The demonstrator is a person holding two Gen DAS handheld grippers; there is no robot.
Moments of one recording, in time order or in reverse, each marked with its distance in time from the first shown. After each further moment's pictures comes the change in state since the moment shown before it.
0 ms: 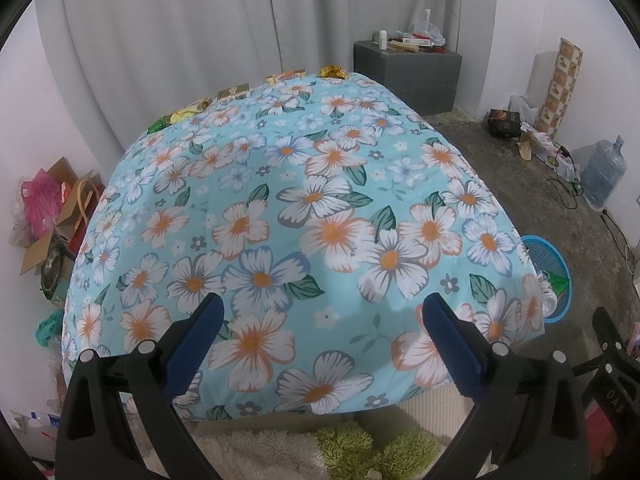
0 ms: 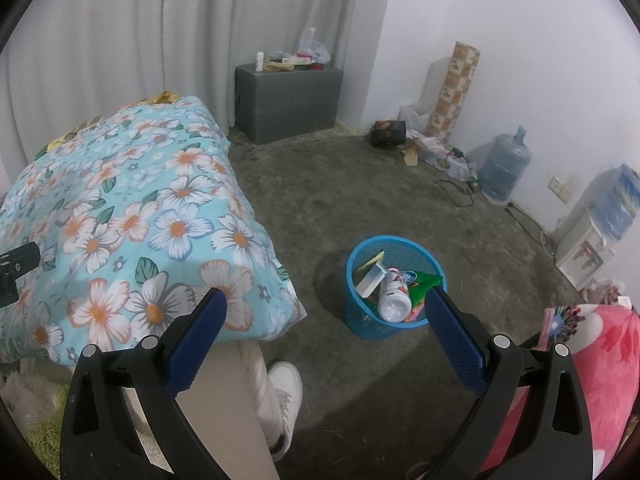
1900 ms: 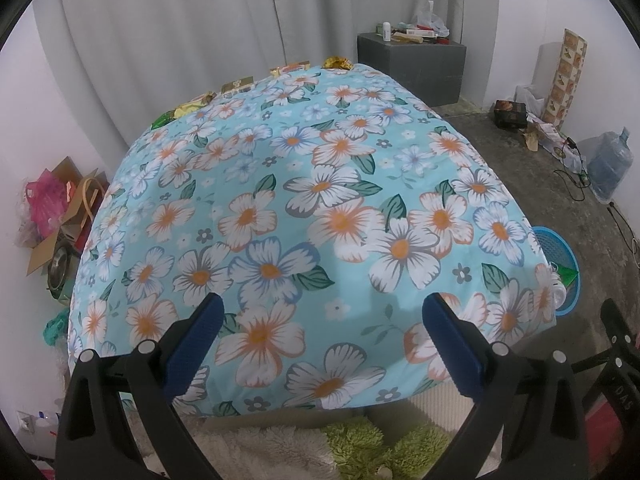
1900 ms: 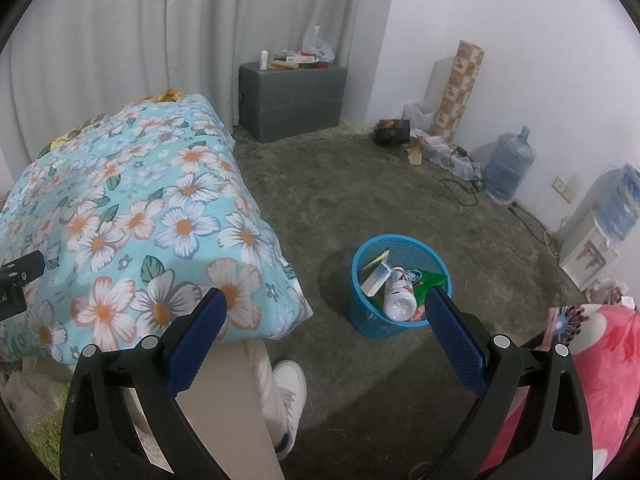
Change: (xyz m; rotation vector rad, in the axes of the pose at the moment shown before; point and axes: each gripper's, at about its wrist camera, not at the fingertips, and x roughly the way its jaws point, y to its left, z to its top) left arm 0.004 0.002 -0.004 0.013 0.012 0.009; right arm 0.000 0.004 0.002 -0.003 0.002 0.006
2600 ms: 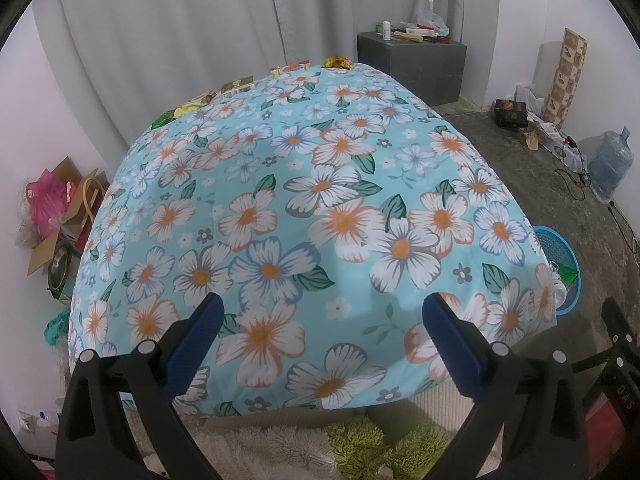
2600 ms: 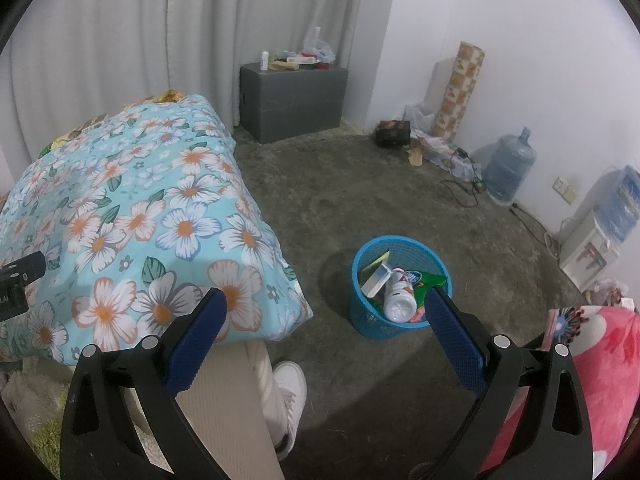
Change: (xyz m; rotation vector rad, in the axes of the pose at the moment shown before) left arm 0.000 0.002 -0.001 0.005 0.001 0.001; right arm 0.000 0.001 0.000 0.001 0.000 -0.001
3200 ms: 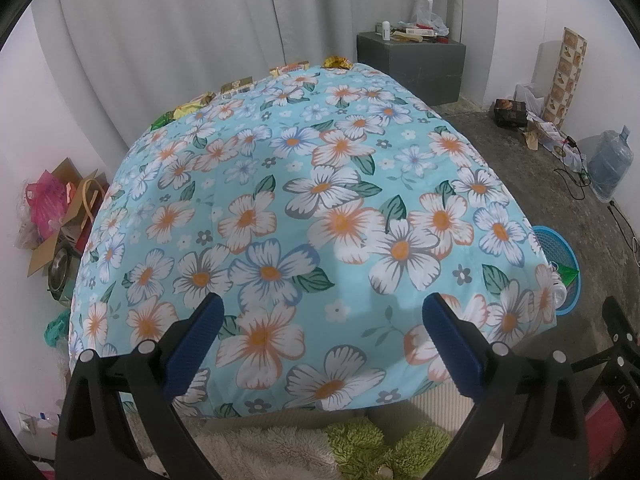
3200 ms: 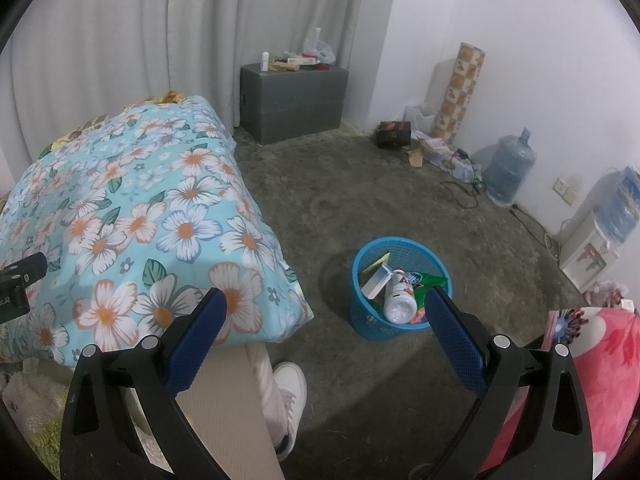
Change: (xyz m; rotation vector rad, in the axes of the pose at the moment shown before) left arm 0.001 -0.001 0.001 0.000 0.003 0.003; right arm 0.000 0.000 0.000 0.000 0.000 0.000
